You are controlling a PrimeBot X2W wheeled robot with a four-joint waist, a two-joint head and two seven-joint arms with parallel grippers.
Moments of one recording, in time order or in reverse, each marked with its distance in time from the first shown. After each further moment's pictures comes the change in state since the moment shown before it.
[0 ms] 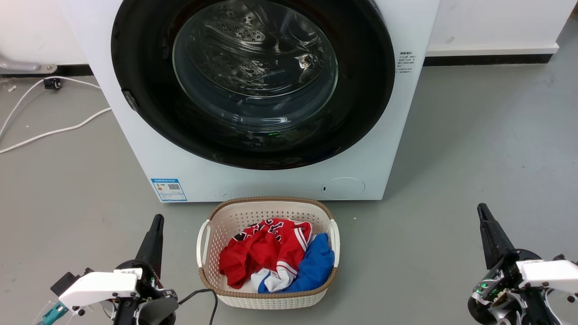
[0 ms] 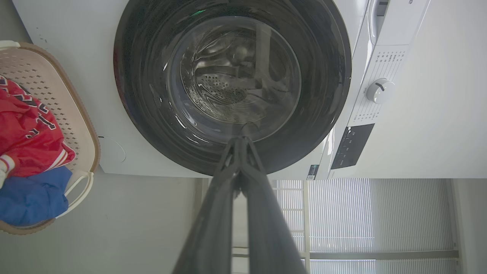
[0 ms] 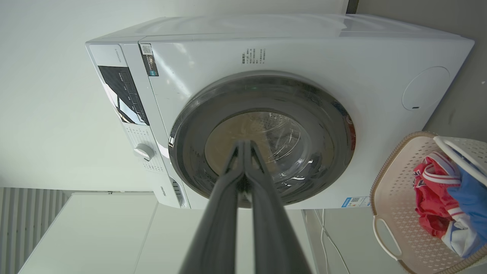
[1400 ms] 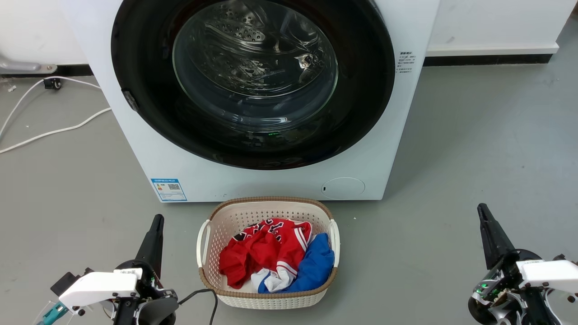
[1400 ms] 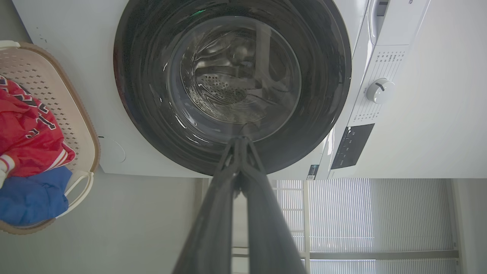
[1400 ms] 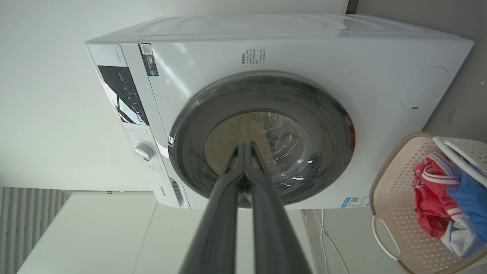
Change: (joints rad) left arm 0.000 0.000 0.000 0.000 0.000 0.000 0.000; right arm 0.000 0.003 -0.005 0.000 -0.006 0.000 0.004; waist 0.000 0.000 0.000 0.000
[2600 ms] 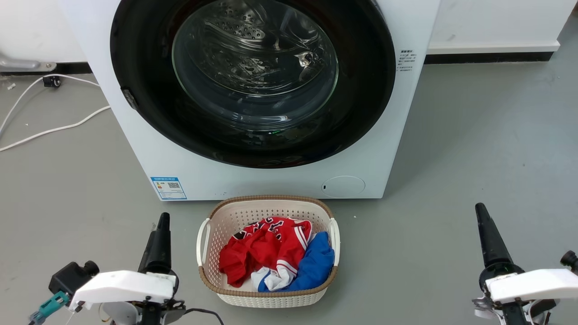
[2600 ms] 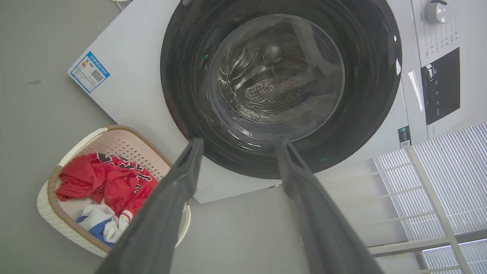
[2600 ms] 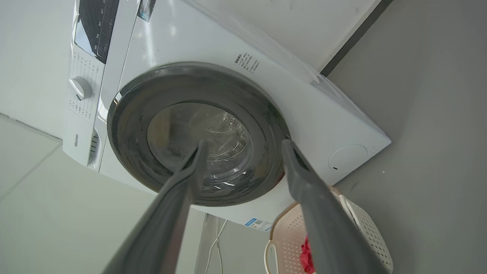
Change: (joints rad) left arm 0.053 -0.003 -0.056 -0.105 0.501 0.106 -0.120; right arm 0.083 0.005 0.036 -0.125 -0.542 -0.002 -0.120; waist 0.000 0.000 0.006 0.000
